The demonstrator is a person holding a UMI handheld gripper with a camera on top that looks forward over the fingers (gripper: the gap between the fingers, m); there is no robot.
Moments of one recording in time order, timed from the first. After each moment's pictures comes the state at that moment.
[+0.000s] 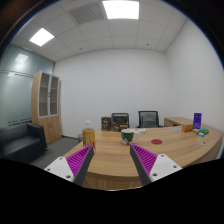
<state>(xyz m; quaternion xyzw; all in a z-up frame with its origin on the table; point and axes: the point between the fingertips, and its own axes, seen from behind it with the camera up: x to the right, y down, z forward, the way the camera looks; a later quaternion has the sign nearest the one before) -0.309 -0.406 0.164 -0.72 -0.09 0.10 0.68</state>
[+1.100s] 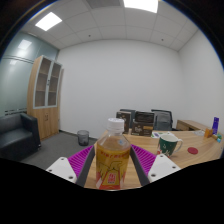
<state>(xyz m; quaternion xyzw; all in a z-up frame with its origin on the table) -0.504 -0.158 0.105 -0.73 -0.13 0.07 0.67</state>
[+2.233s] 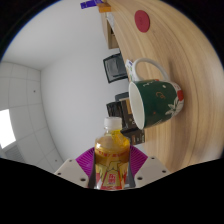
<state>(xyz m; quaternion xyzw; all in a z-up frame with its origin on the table) -0.411 0.017 0.168 -0.50 0.48 0.62 0.37</state>
